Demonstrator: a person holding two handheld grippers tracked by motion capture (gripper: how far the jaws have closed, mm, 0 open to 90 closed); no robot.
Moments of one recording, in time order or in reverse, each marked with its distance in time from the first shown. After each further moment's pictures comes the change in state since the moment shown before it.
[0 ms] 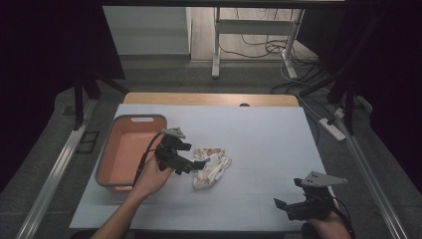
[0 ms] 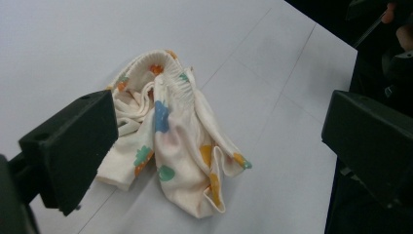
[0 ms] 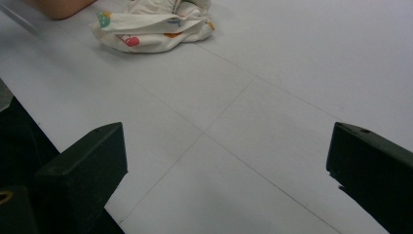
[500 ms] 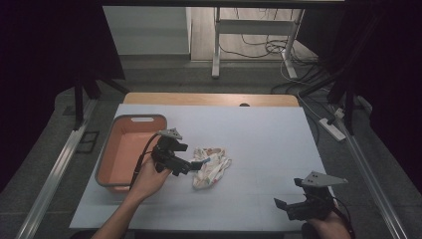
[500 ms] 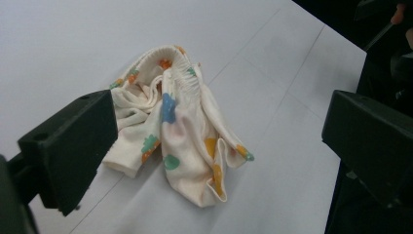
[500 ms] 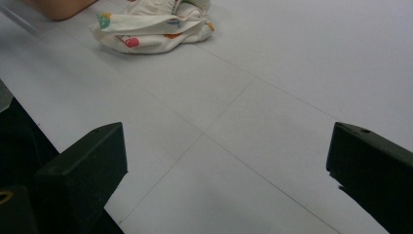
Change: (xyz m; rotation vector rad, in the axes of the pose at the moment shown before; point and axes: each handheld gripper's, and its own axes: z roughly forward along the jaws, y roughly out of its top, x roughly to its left) left arm -0.005 -0.005 -0.009 -0.009 0.040 -0.024; right arm 0.000 0.000 0.000 -0.003 0.000 -0.001
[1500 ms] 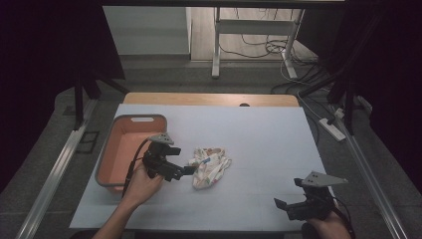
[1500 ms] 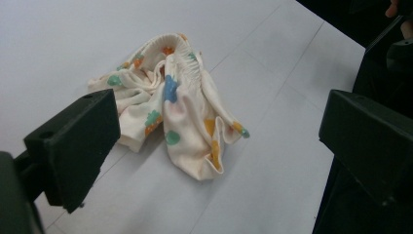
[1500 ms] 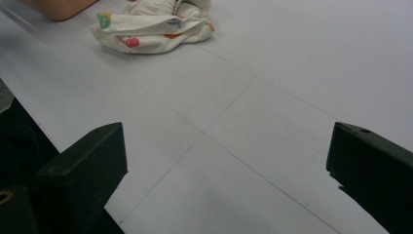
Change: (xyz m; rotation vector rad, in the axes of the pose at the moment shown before) left arm -0.006 -0.018 -0.020 -0.017 0.021 -0.003; right arm 0.000 0.000 0.000 0.001 0.001 0.000
